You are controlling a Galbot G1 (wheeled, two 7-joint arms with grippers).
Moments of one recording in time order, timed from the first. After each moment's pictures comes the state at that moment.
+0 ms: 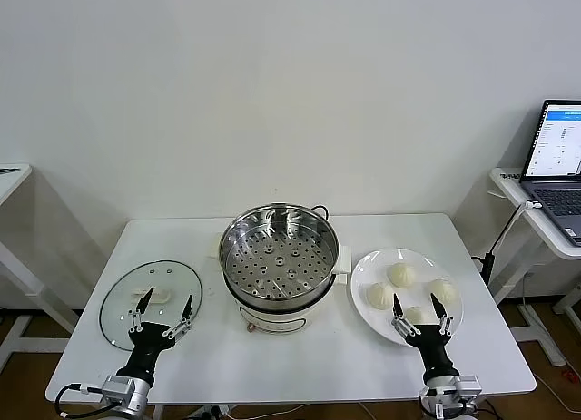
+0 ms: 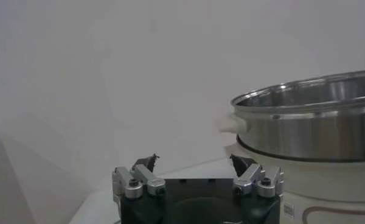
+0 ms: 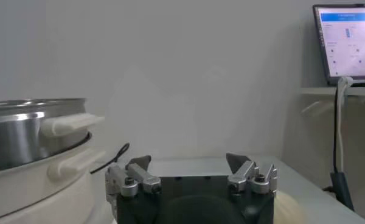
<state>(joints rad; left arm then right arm) 1.58 -1.44 -0.71 -1.95 0.02 -0.10 0.19 -1.51 1.25 0.60 1.83 0.30 0.19 0.00</state>
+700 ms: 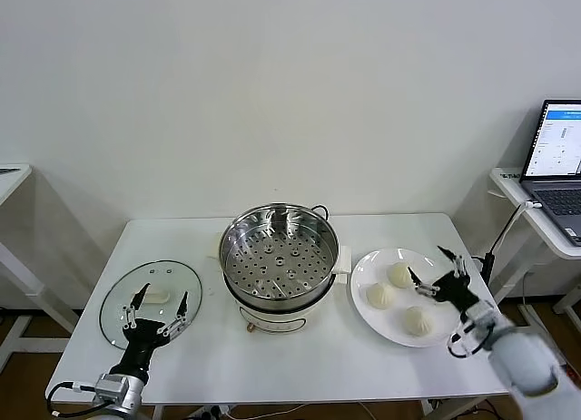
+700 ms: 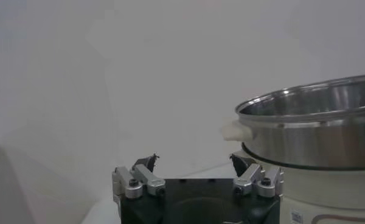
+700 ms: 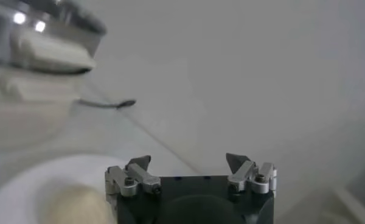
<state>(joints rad) 1.58 -1.44 -0.73 -1.98 0.02 -0.09 0.19 -1.07 0.64 0.35 1.64 0.01 -0.04 -0.33</state>
